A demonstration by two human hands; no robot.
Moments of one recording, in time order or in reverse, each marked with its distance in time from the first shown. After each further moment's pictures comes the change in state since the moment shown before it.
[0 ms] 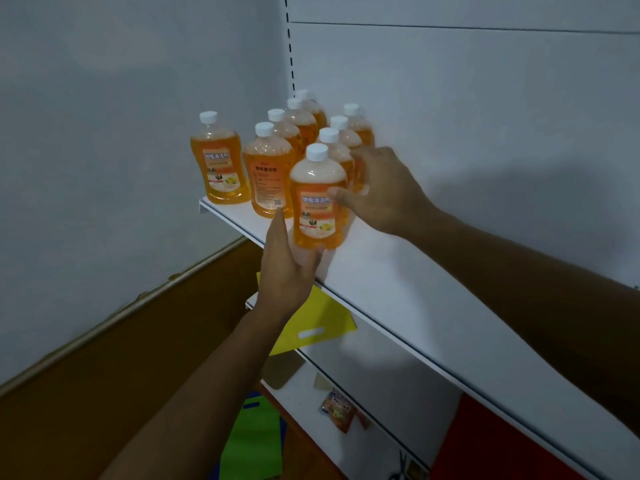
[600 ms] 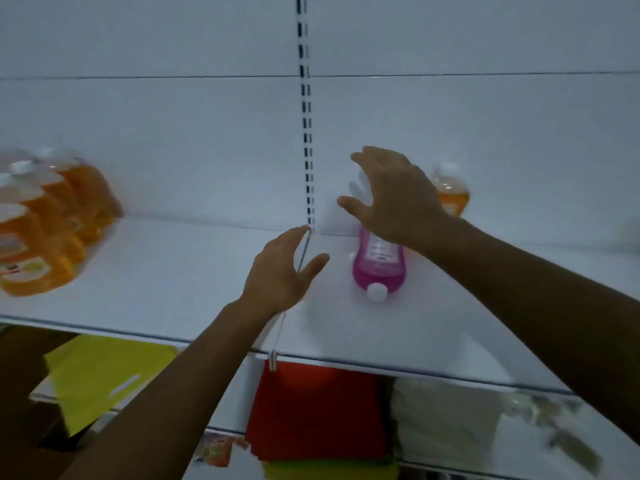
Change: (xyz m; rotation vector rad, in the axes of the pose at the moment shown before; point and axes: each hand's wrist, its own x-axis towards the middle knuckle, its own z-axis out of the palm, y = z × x) left_hand -0.144 0.264 0.200 0.125 -0.633 0.305; right_hand -0.305 0.136 -0.275 -0.625 0.272 0.325
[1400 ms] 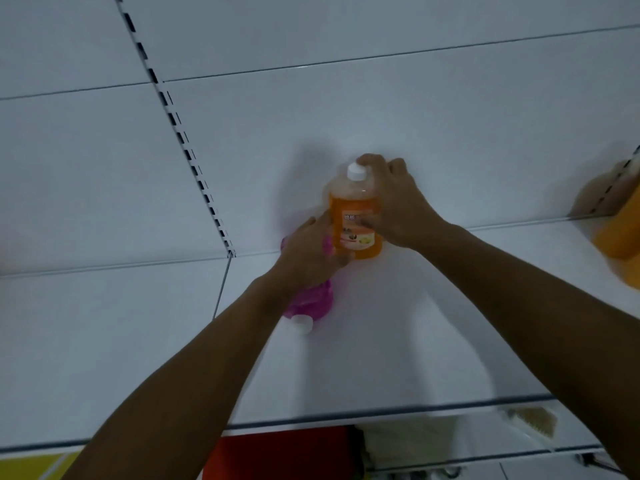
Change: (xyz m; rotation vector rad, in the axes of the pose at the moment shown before) left_hand 0.099 0.128 0.100 -0.153 -0.325 0.334; right_hand -0.021 0.169 0.020 0.261 -0.020 0.315
